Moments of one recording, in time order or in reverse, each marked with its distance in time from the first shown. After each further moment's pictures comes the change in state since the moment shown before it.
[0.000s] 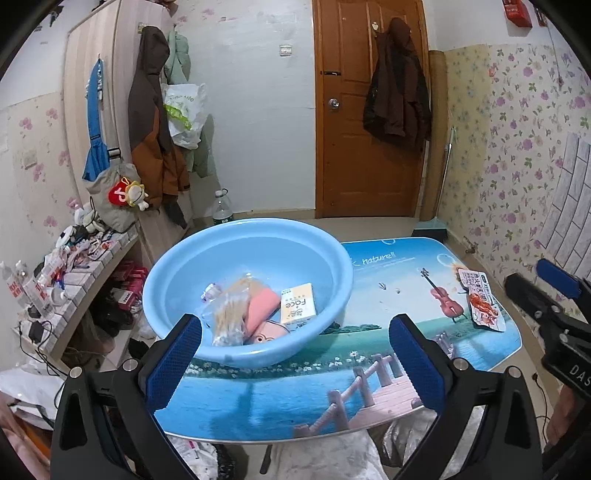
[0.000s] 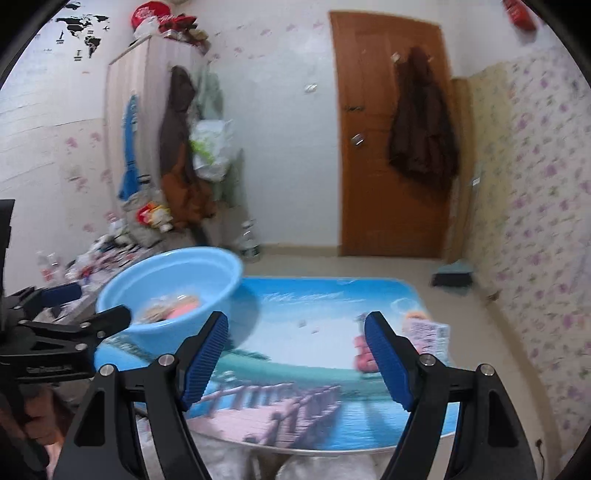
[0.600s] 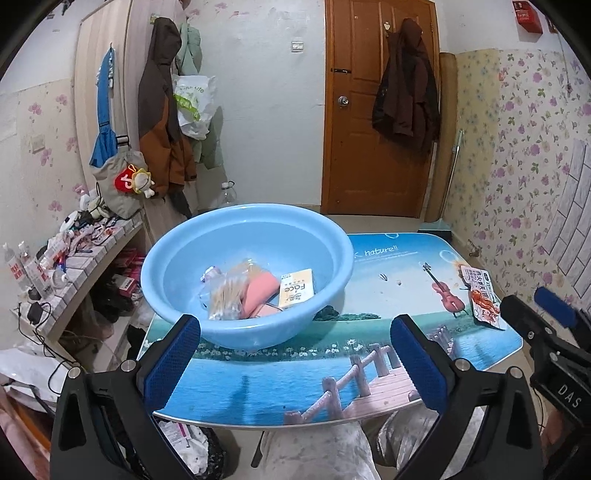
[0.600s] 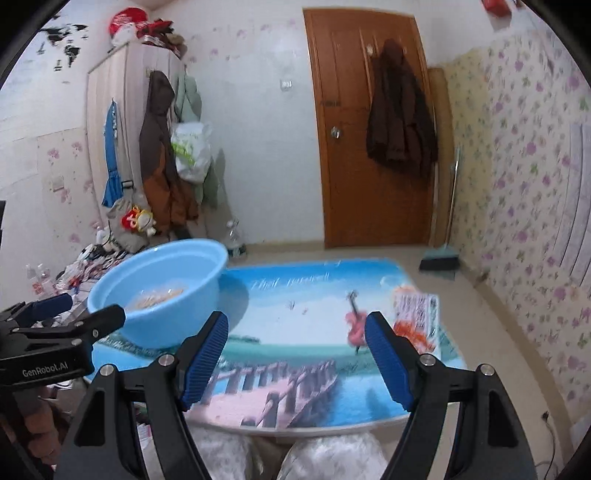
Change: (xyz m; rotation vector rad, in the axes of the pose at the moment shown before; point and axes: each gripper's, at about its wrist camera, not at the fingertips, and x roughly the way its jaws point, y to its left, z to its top) left arm 0.003 -0.003 -0.018 -0.041 0.015 0.015; right arm 0.010 -0.003 -0.023 0.091 0.065 -0.021
